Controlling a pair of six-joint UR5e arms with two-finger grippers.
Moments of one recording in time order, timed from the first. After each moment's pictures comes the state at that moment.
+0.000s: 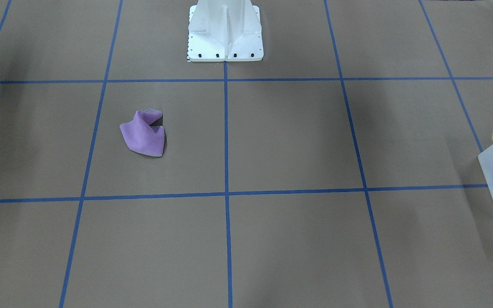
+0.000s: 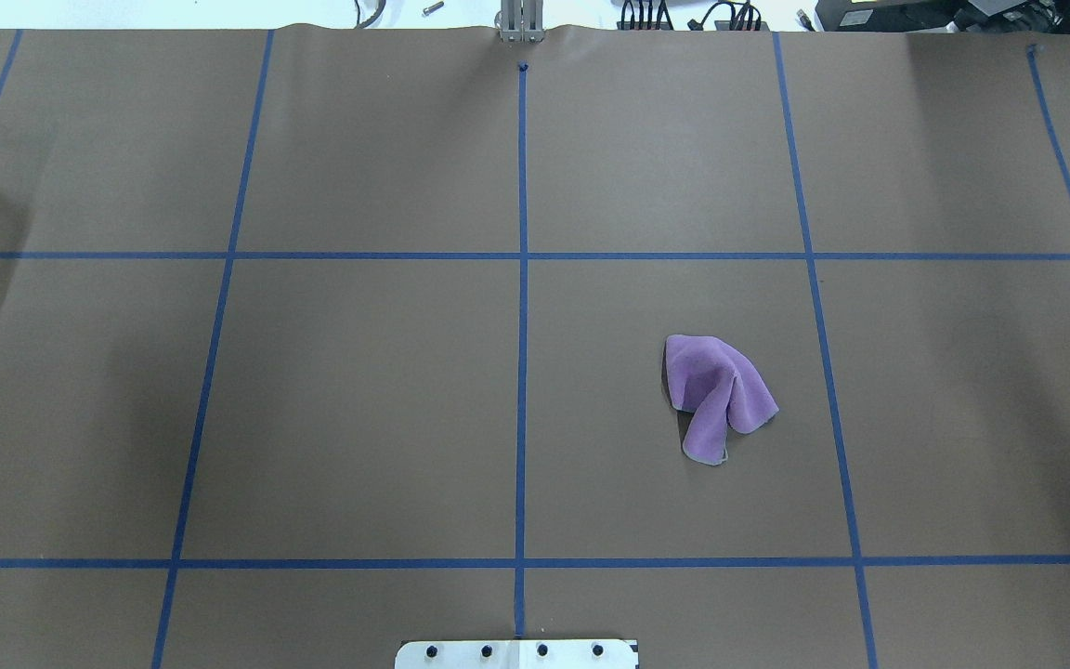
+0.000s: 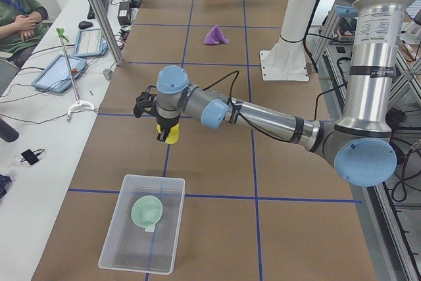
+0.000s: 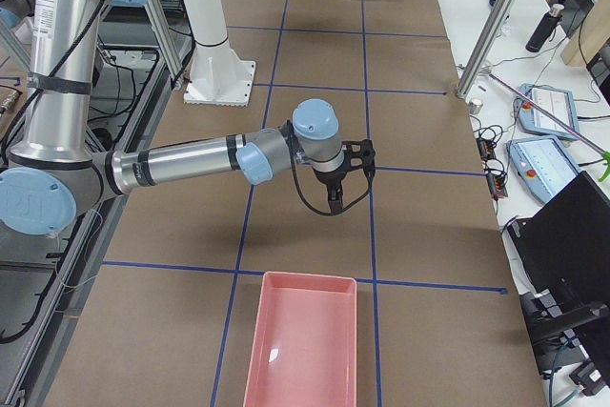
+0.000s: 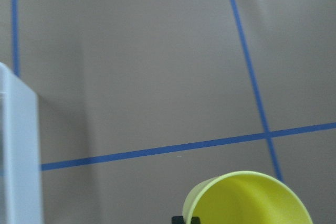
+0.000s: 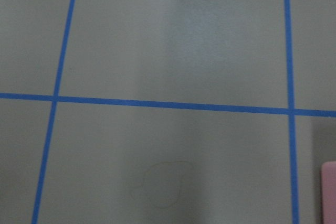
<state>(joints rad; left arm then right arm) -1.56 -1.67 -1.69 -1.71 -2.36 -0.07 1.36 -1.73 1.97 -1.26 2.33 0.50</state>
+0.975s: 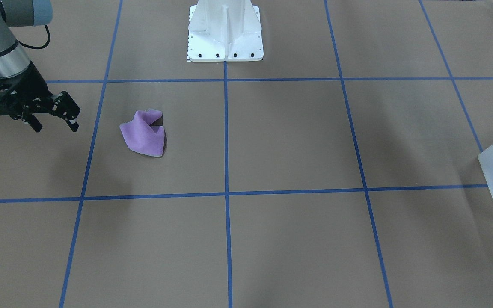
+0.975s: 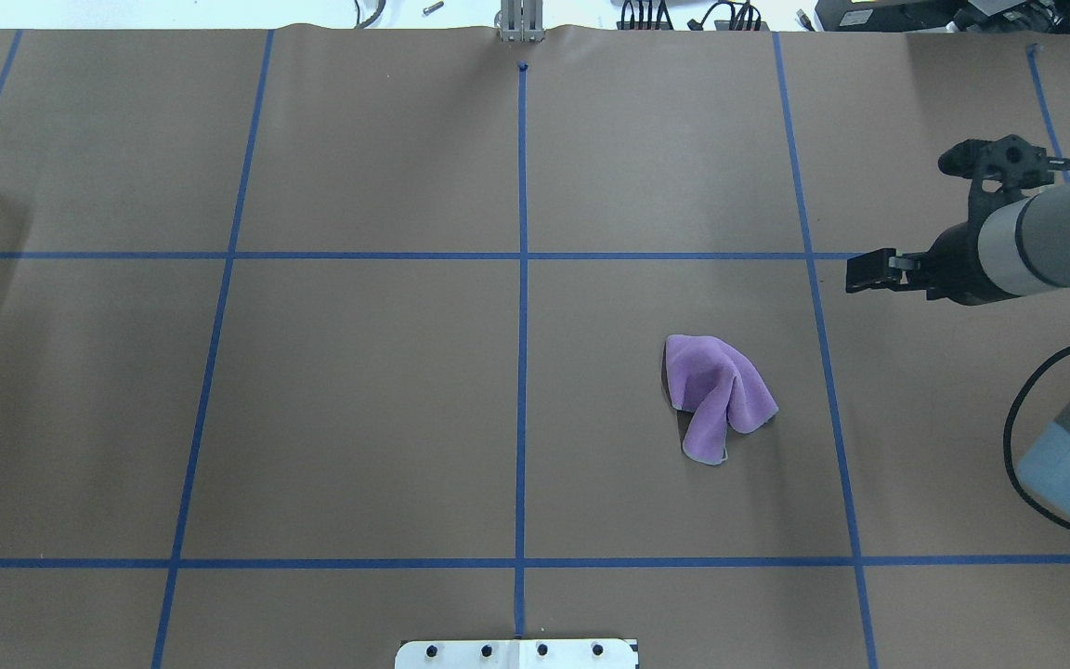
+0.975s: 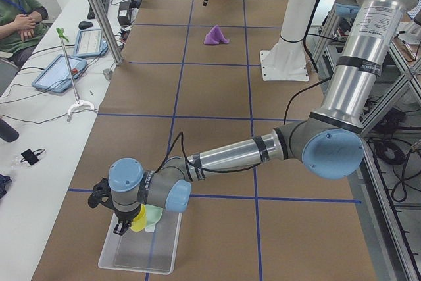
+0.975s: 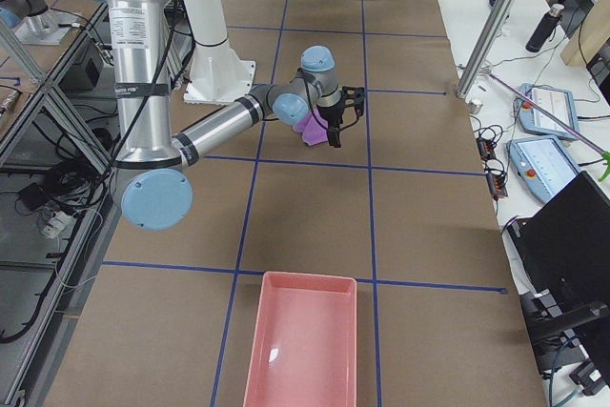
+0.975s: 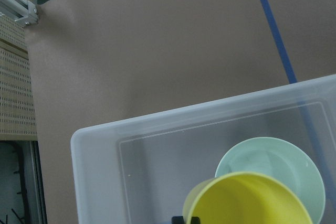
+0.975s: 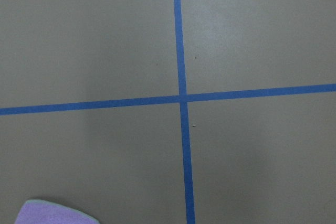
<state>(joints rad) -1.59 -1.88 -0.94 -2.18 -2.20 0.08 0.81 -1.53 2.03 -1.28 1.91 1.08</state>
